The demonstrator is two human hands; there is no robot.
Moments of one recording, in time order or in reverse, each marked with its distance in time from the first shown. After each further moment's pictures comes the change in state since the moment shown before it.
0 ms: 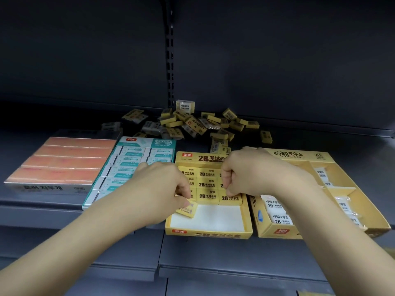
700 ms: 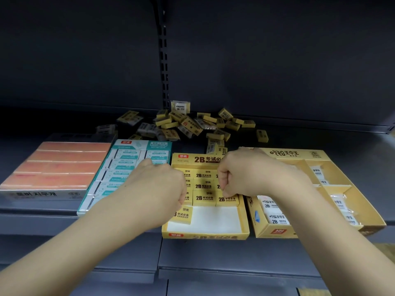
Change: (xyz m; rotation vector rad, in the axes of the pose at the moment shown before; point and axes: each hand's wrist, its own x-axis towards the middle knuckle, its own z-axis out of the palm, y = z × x) left_hand 0.011 0.005 0.003 0.323 0.083 0.086; right_hand 0.000 0.000 0.000 -0.008 -0.009 -0.008
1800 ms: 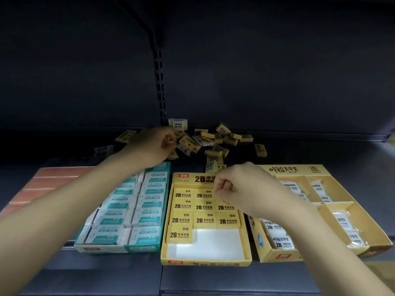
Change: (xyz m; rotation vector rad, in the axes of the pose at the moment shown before) left_hand 0.099 -0.075 -0.007 -0.409 0.234 -0.178; right_hand 0.001 0.010 0.012 0.303 0.283 -0.014
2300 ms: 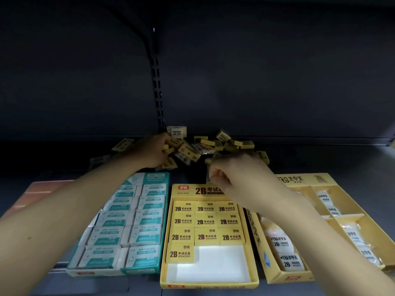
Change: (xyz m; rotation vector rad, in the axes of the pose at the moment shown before) left_hand 0.050 -0.029 0.020 0.048 -0.115 -0.045; right_hand 0.031 0.009 -0.004 -0.136 0.231 -0.113
